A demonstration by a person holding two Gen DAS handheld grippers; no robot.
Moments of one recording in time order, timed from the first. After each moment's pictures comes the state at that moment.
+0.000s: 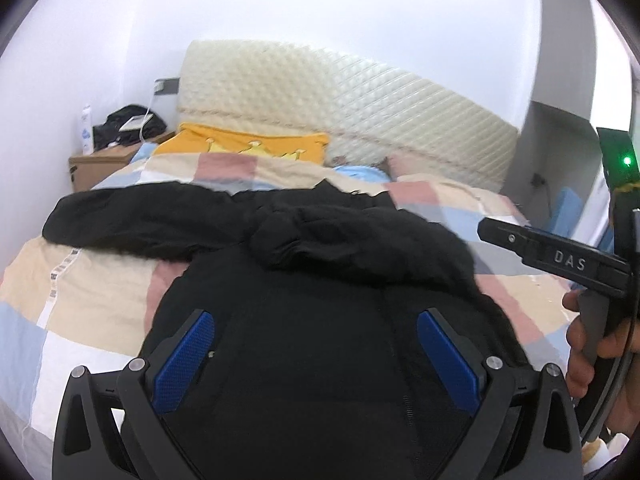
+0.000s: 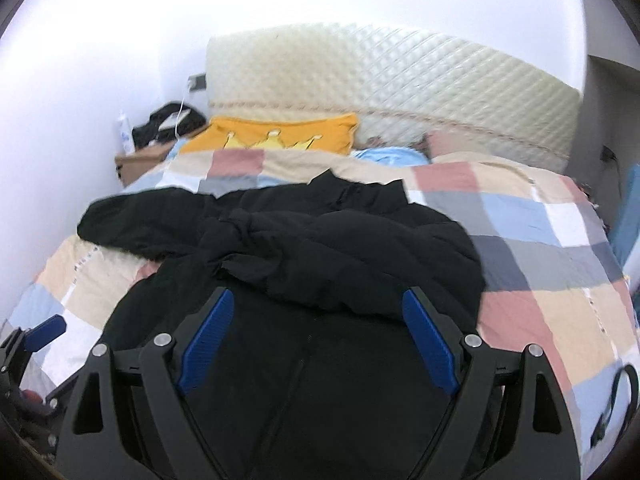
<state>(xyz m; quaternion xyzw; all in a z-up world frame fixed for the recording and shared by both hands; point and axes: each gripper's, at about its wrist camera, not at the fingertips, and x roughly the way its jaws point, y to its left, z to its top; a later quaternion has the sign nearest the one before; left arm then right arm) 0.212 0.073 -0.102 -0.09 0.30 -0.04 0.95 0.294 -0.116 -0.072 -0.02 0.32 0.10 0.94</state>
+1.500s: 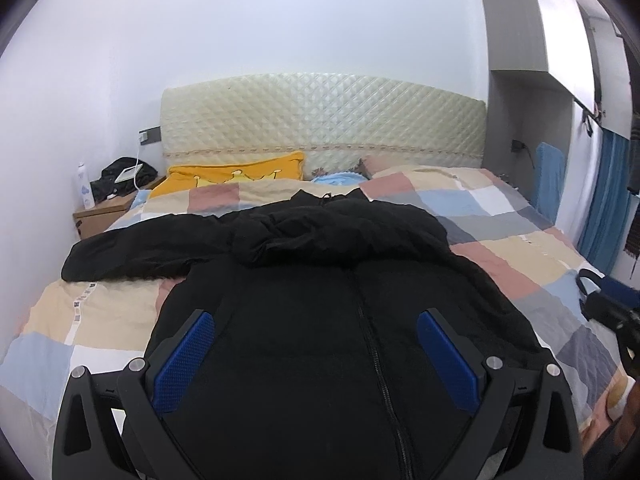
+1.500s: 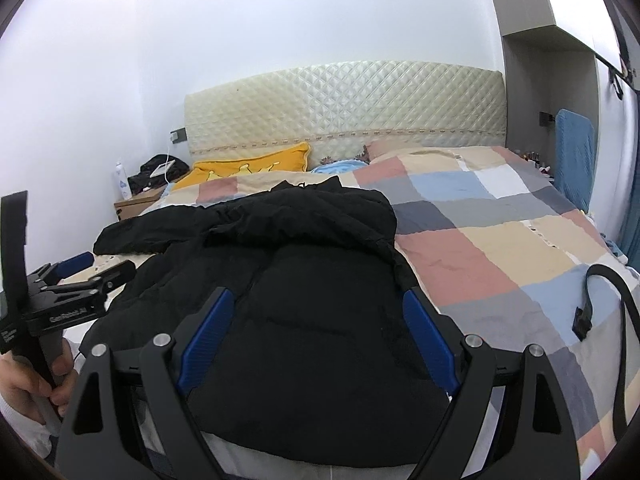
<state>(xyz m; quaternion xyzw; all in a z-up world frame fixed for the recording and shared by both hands) 0.134 0.009 -0.102 0.01 0.26 -0.05 0.96 0.099 -0.222 -0.110 0.04 0.25 0.07 0.97</state>
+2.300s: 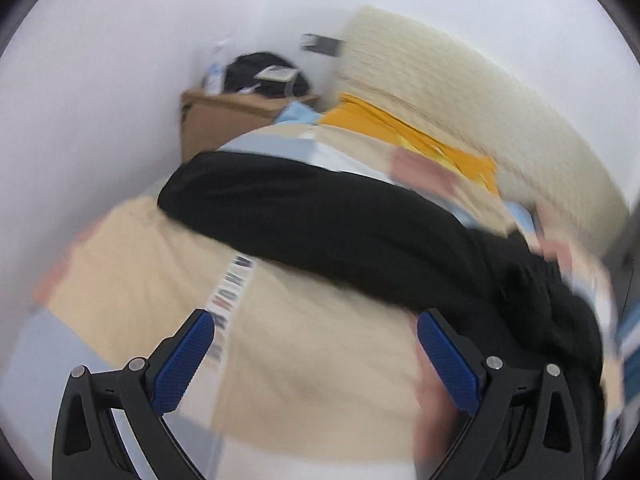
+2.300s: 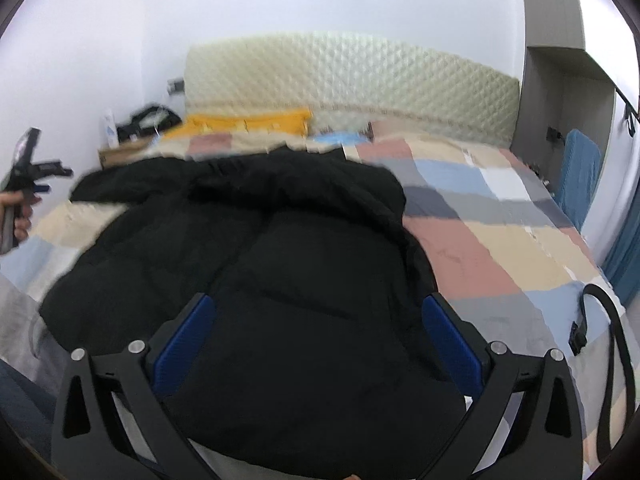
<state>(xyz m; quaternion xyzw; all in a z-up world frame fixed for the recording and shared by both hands) 0.313 0.431 -0.175 -0.22 0.34 0.12 0.91 0.149 -0.174 -0.153 -0.04 0.32 0.04 0.95</state>
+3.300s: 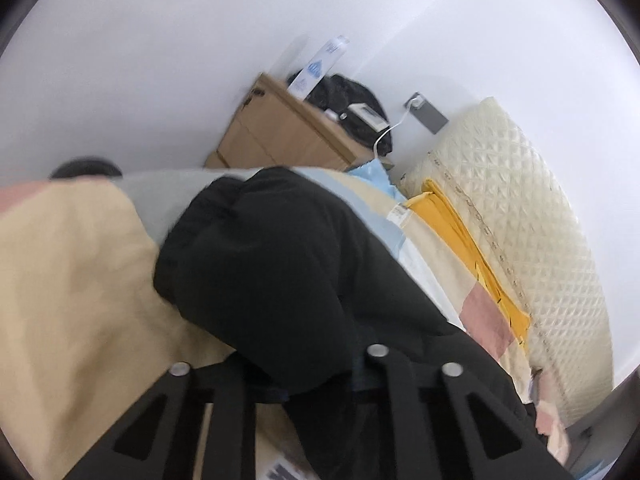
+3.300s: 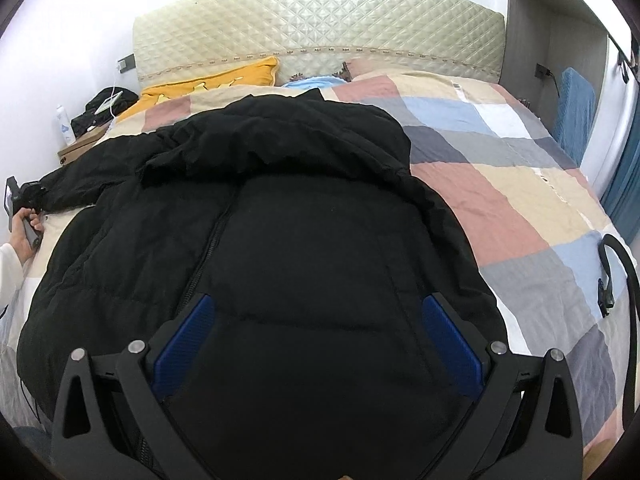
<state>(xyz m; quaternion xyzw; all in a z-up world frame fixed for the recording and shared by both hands) 0.439 0.562 -0.247 -0.38 0.22 0.19 0.88 0.215 -0.163 -0.179 0.02 0.39 -0.01 0.92</state>
